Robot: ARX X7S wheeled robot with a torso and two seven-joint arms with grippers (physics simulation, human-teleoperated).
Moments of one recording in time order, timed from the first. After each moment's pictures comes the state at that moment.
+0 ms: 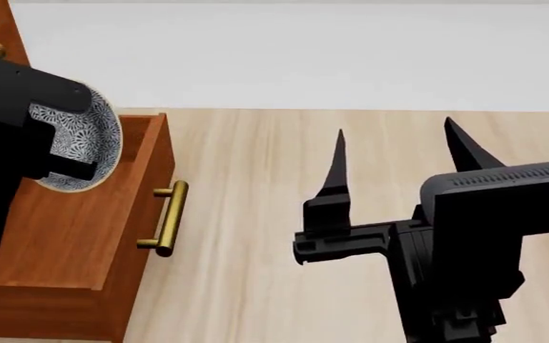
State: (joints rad) left arm -1.18 -0.47 0.79 -0.27 -0.71 -0.85 -0.57; right arm 0.49 0.47 -0.17 -0.61 0.60 0.66 0.34
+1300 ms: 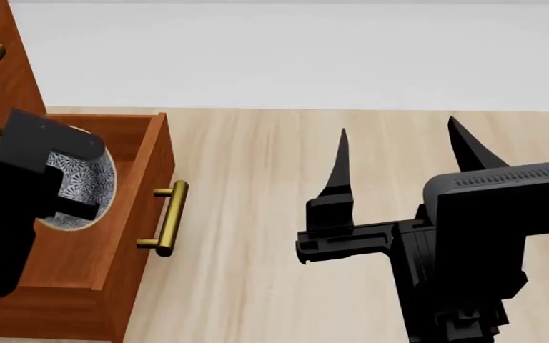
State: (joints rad) left arm -1.10 -0.41 0.86 -0.53 -0.59 -0.67 -0.52; right arm 0.49 0.48 -0.17 -0.61 0.61 0.65 0.35
